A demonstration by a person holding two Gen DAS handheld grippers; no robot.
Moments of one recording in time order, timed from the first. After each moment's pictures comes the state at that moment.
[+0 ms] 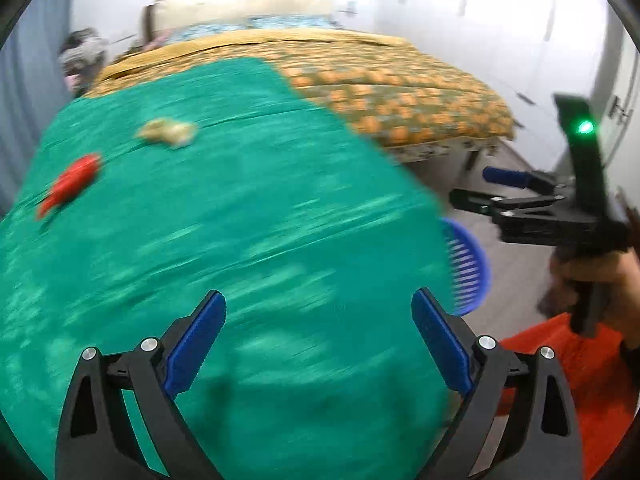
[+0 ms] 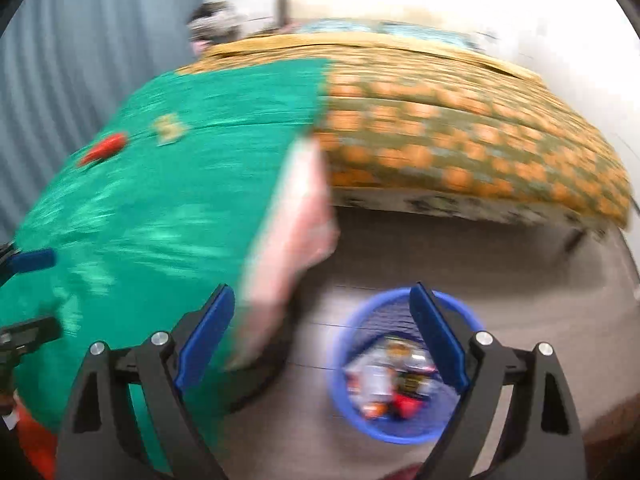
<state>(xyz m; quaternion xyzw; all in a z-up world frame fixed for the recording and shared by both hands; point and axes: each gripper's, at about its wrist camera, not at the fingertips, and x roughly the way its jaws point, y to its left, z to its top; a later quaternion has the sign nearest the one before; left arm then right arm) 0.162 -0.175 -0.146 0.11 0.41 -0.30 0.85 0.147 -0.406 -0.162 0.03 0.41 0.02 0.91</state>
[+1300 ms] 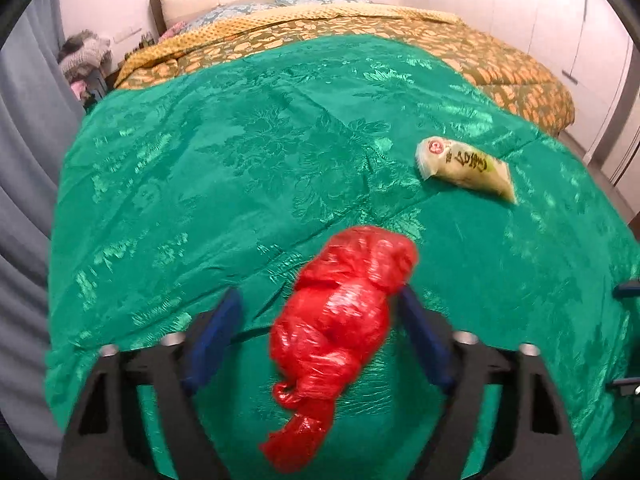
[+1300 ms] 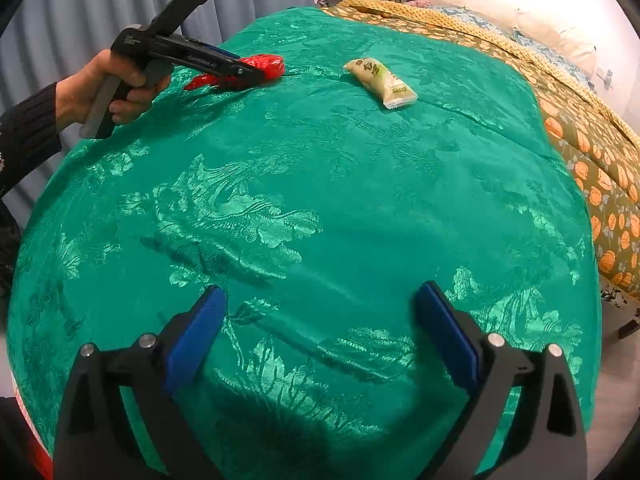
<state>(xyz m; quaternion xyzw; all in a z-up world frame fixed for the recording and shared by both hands) 0.490 -0.028 -0.168 0.17 0.43 -0.30 0.83 0.236 -0.230 -0.197 -0.05 0.46 0.13 0.88</state>
